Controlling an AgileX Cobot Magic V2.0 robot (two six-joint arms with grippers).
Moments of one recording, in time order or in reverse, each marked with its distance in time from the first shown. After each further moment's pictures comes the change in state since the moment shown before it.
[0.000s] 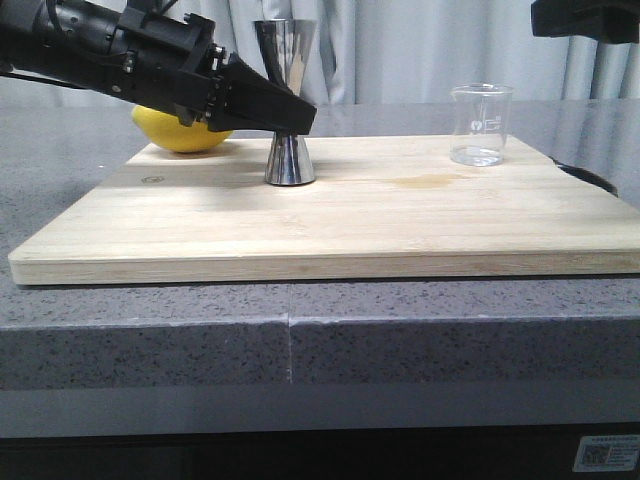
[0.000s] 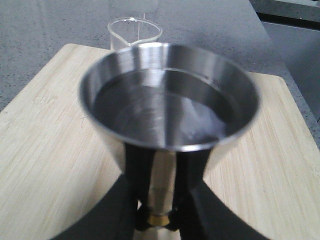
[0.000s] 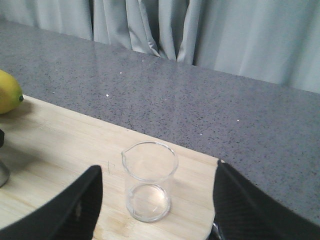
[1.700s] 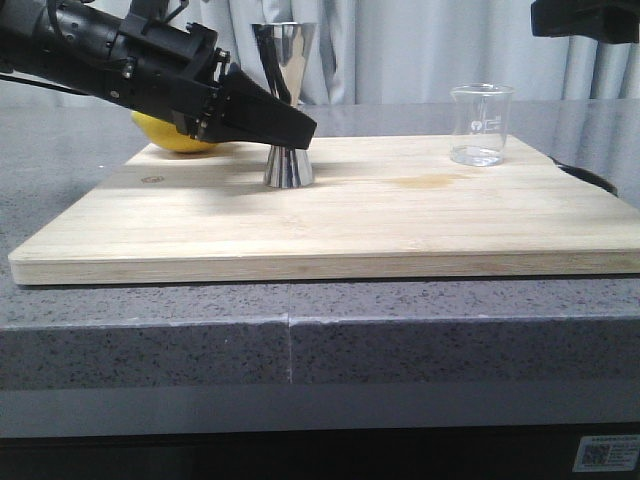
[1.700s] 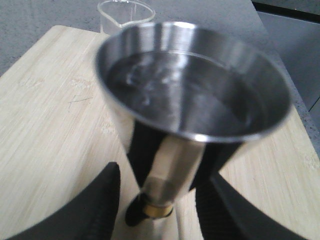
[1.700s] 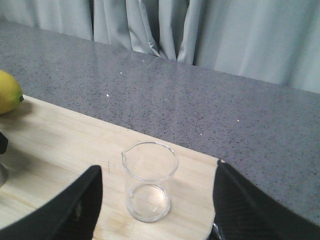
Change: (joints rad) left arm 0.000 0.000 0.002 0.042 0.000 -0.045; right arm 0.000 0.000 0.000 0.000 0.000 0.002
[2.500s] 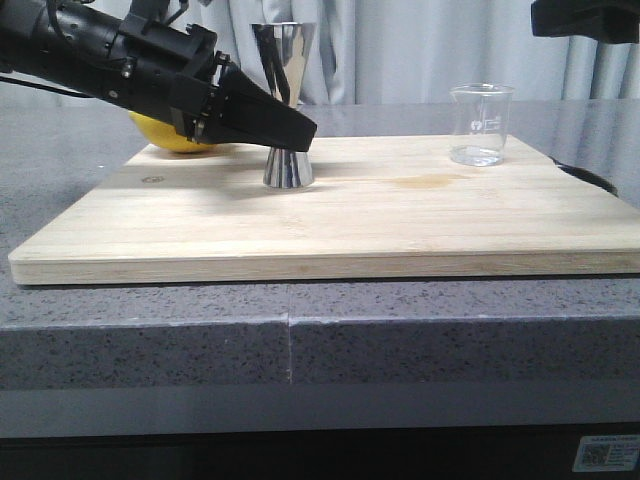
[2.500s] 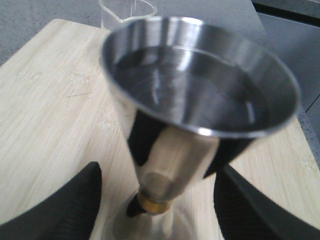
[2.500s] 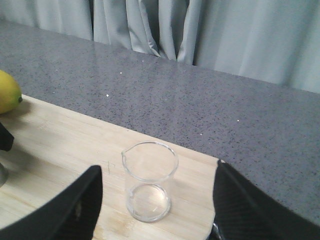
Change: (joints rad) left arm 0.003 0.000 0.000 0.010 0.002 -0.039; right arm 0.000 0.000 0.000 0.000 0.000 0.000
